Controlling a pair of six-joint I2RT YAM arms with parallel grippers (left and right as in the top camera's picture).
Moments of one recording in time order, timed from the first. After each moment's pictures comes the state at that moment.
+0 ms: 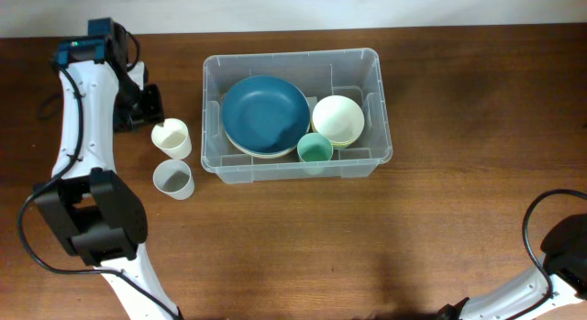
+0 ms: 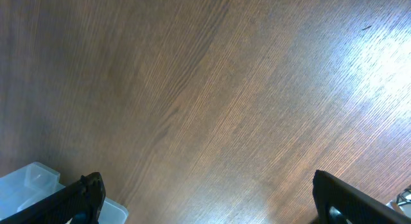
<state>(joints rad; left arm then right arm) 0.15 2.13 2.03 -1.40 0.03 -0.06 -0.78 2.03 2.32 -1.69 -0.13 0.33</state>
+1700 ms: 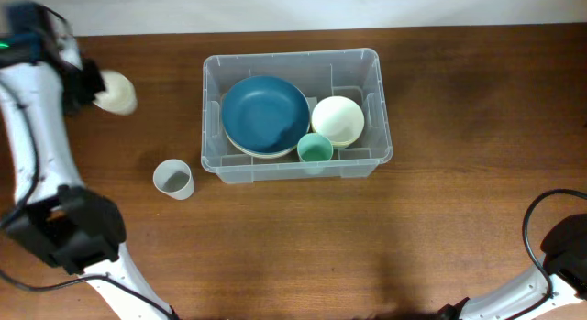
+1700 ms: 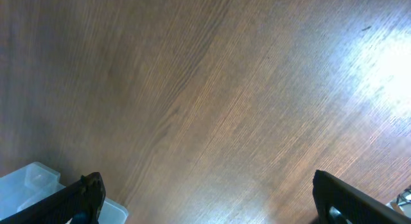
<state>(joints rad) 0.34 2.13 2.36 -1.40 0.03 -0.09 -0.78 2.03 2.32 -1.69 -0.13 0.33</state>
